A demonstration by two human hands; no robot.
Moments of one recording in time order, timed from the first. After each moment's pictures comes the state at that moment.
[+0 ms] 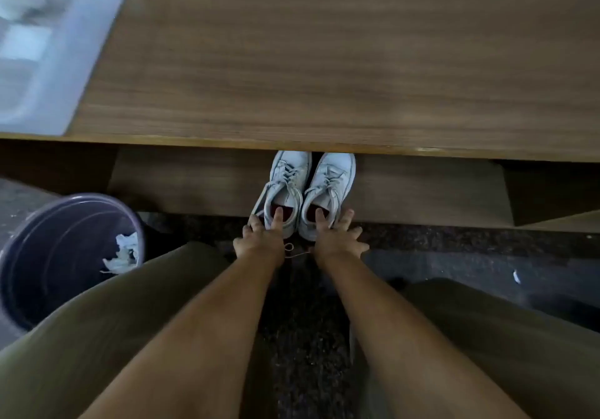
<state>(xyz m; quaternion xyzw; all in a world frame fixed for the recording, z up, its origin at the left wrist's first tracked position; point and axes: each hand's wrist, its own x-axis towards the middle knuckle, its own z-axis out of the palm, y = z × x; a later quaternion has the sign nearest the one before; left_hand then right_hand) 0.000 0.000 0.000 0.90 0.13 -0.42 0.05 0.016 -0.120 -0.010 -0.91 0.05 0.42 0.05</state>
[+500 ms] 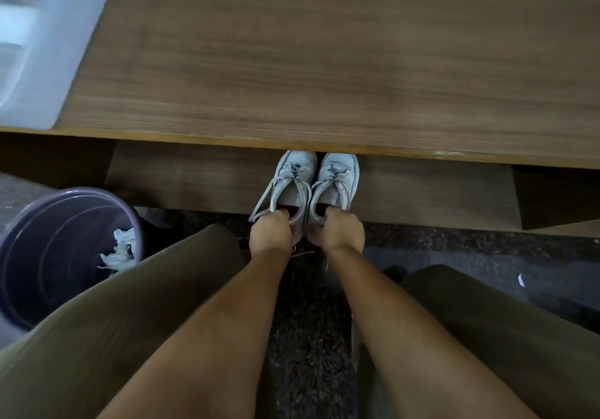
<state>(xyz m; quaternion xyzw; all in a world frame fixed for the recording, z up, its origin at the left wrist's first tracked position) 0.015 -0.009 -0.004 0.94 0.18 -0.23 0.16 0.033 -0.120 -0.012 -0.95 0.07 0.25 0.16</state>
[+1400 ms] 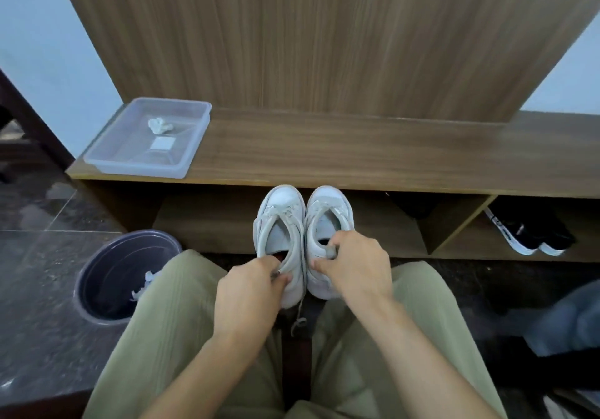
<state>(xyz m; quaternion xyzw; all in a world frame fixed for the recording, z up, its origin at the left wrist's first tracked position) -0.231 -0.023 0.296 0.96 0.07 -0.02 0.26 -0.190 -0.165 0.321 -0.97 0.03 0.08 0.23</state>
